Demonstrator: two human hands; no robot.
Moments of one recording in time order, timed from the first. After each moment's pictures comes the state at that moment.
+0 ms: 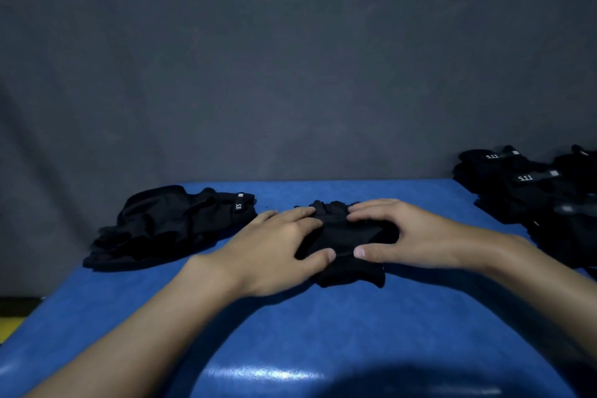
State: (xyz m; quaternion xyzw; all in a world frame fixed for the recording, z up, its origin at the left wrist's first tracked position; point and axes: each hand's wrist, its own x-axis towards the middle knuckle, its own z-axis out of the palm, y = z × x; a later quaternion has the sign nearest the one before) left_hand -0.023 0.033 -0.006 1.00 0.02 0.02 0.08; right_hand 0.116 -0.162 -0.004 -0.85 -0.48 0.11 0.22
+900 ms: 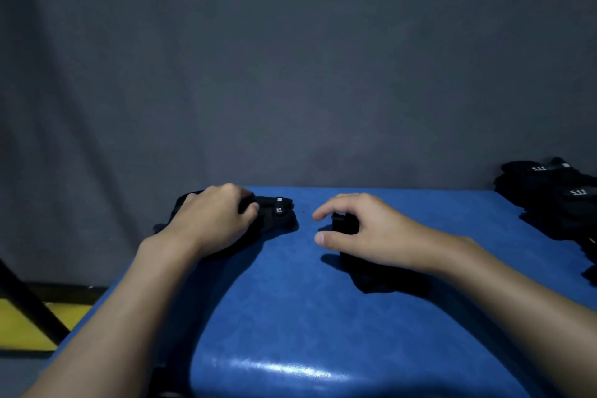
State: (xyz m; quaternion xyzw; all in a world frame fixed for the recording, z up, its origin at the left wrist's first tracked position) left_hand -0.072 0.124 0.032 0.96 0.27 0.10 0.06; right_hand 0.072 -0.076 0.004 -0.80 -0.50 0.09 0.32
